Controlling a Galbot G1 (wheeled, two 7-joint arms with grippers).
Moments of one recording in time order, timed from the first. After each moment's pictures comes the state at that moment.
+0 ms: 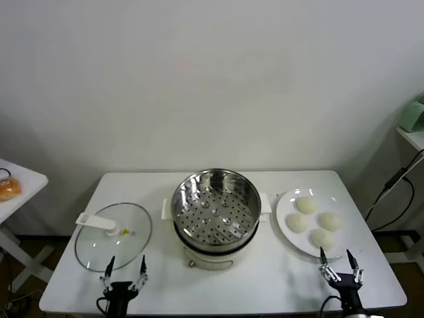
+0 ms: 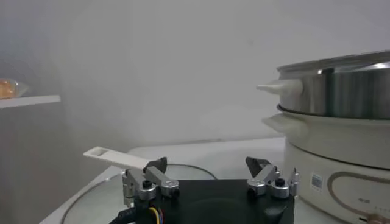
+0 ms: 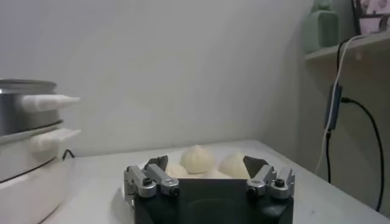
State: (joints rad) left arm 1.70 -1.58 -0.65 -1.80 0.03 -0.33 0.01; right arm -1.53 1.23 0.73 1.68 0.48 0.19 -0.06
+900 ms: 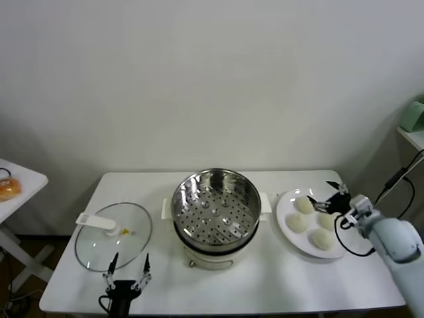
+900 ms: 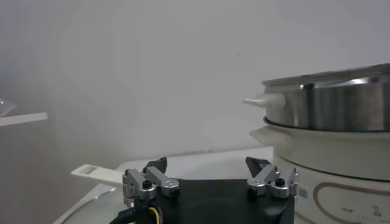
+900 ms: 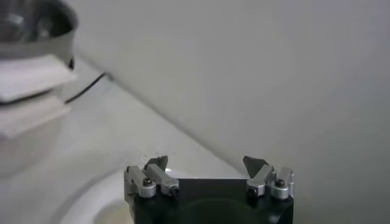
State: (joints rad) left arm 1.72 -1.58 -0.64 -1.82 0.06 -0.36 0.04; right arm -0.85 0.68 0.29 1.57 -0.02 -0.35 -0.56
